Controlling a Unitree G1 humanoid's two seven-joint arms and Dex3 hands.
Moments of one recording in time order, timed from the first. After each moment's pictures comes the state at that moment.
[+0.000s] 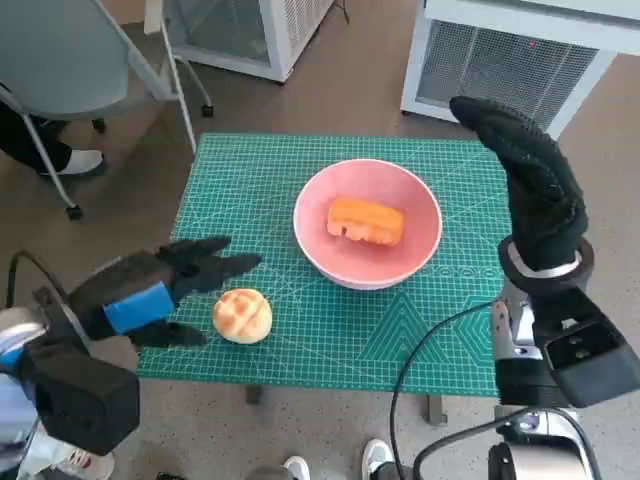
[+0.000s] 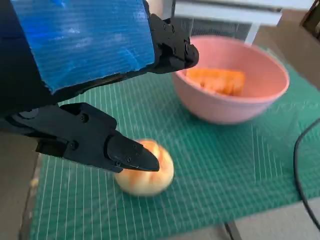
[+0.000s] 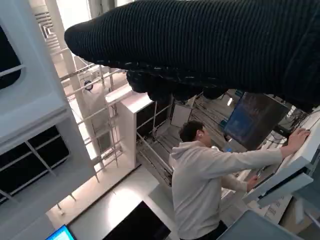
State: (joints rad) left arm -0.14 0.86 0.06 -0.31 0.15 -0.11 -0.79; right arm -0.72 -0.20 -0.10 0.56 0.27 -1.03 0.43
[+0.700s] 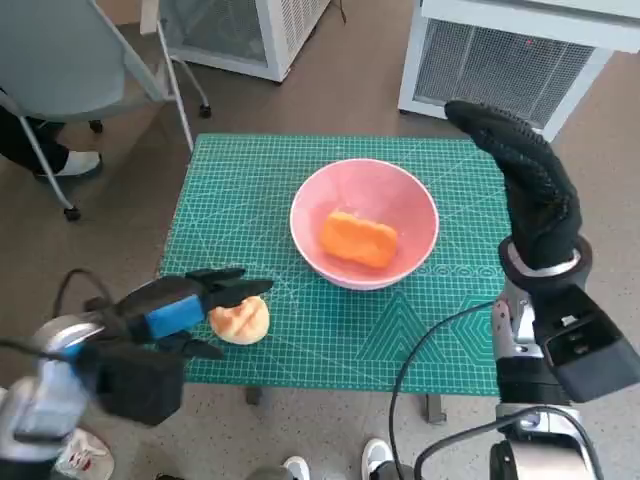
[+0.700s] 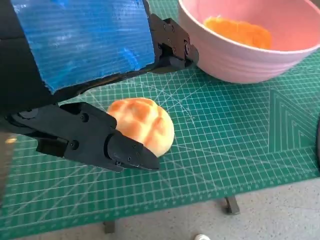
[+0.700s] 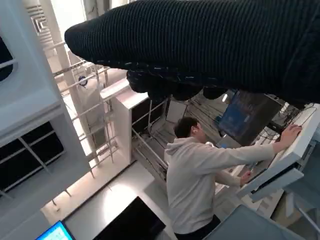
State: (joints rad) left arm -0.23 0.75 -0.14 -0.09 0.28 -0.11 -0.73; right arm -0.73 -0.21 -0.10 0.59 0.28 -1.03 0.46
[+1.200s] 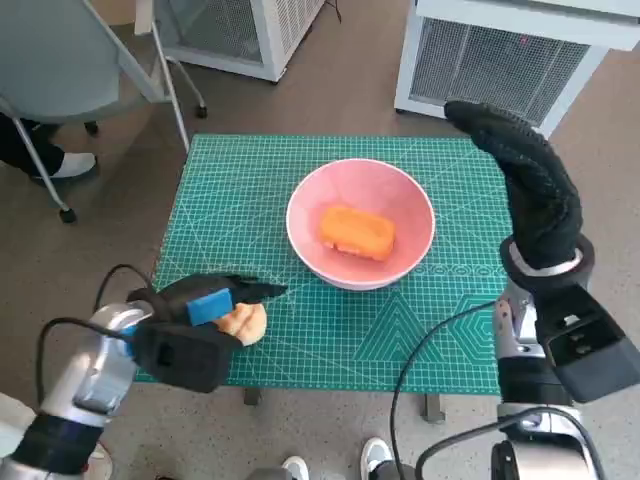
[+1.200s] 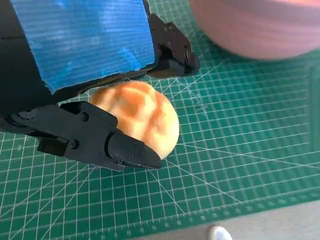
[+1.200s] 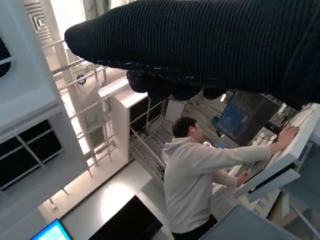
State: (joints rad) left arm -0.34 0.68 -0.28 0.12 0.44 -0.12 -0.66; right arm -0.73 -0.22 -0.11 0.59 0.28 -1.03 0.47
